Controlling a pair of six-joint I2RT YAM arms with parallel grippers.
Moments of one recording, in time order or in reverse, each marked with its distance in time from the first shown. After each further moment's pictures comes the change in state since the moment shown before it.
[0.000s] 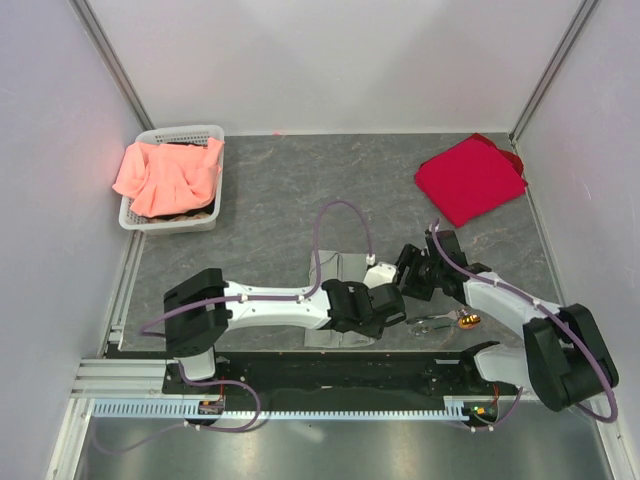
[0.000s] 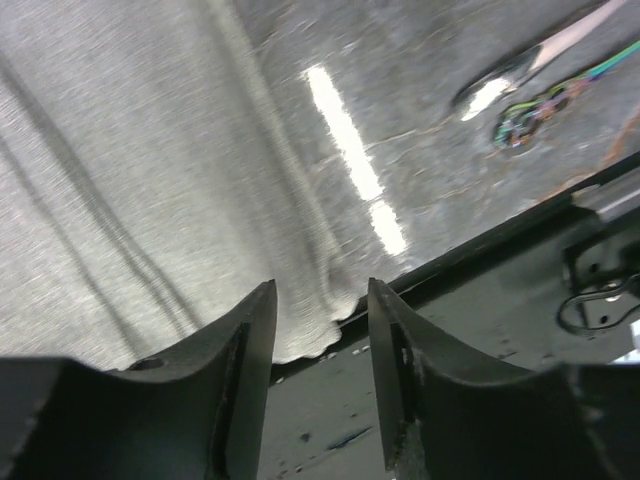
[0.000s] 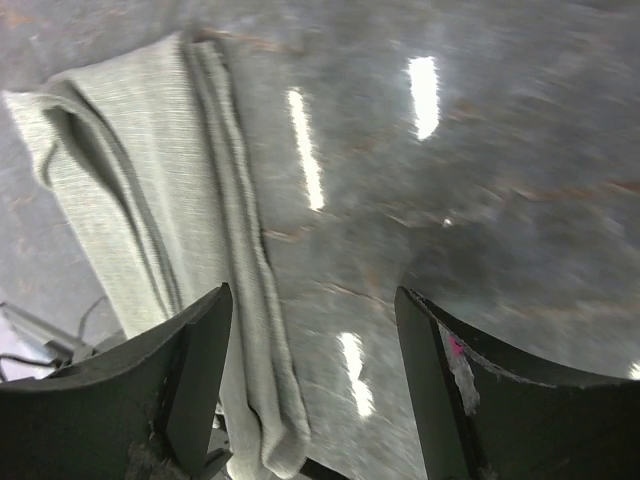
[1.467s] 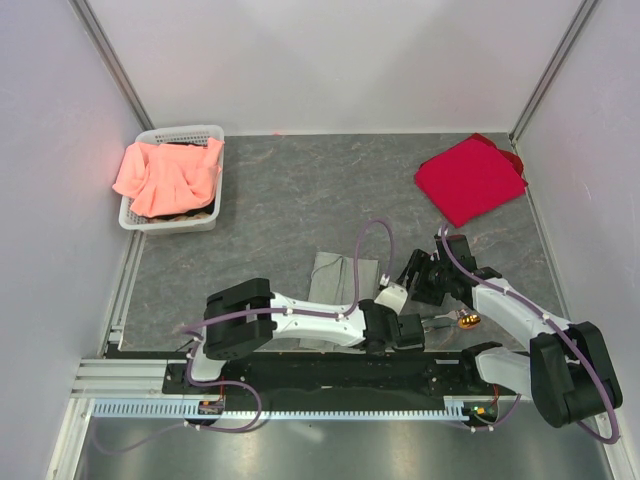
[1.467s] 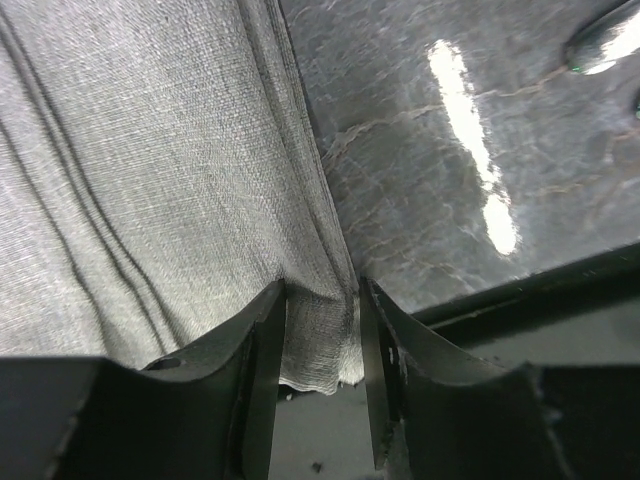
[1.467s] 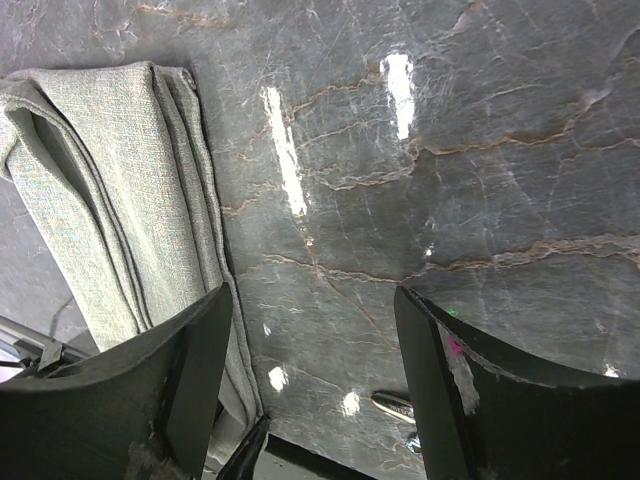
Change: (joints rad) left arm -0.111 0.243 0.196 -0.244 -0.166 -0.084; right arm -0.070 -0.108 -0.027 -0.147 0.017 -0.087
